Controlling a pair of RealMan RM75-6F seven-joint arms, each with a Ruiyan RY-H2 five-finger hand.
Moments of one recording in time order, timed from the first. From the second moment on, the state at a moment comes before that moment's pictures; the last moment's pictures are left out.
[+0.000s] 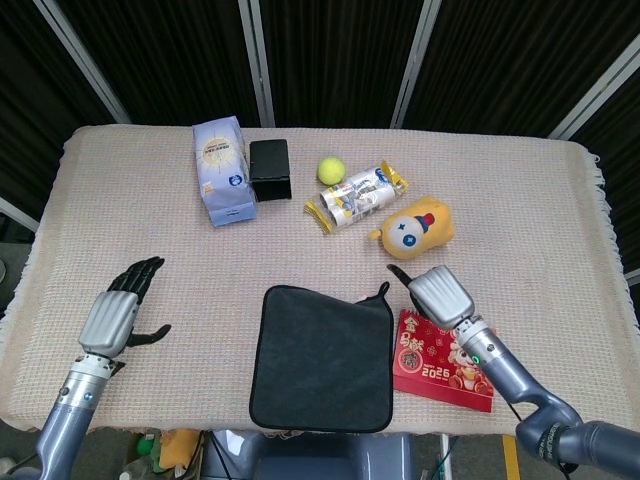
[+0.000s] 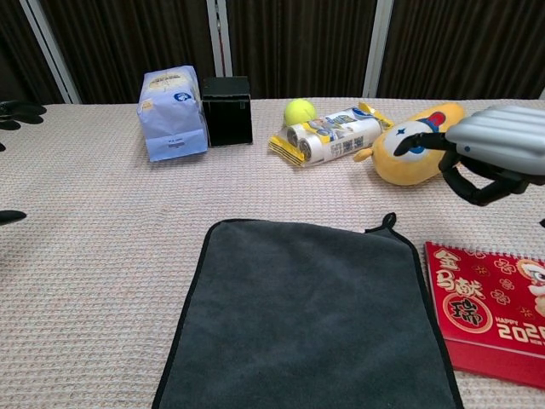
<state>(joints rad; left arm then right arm) -0.38 -1.32 -0.01 -1.74 1.33 1.37 0.14 0.62 -1.34 0.08 -1.47 -1.52 0.99 -0.24</state>
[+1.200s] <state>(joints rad) -0.34 -1.29 -0.05 -1.79 1.38 1.33 0.11 0.68 -1.47 0.02 -1.44 -1.34 0.82 -0.56</state>
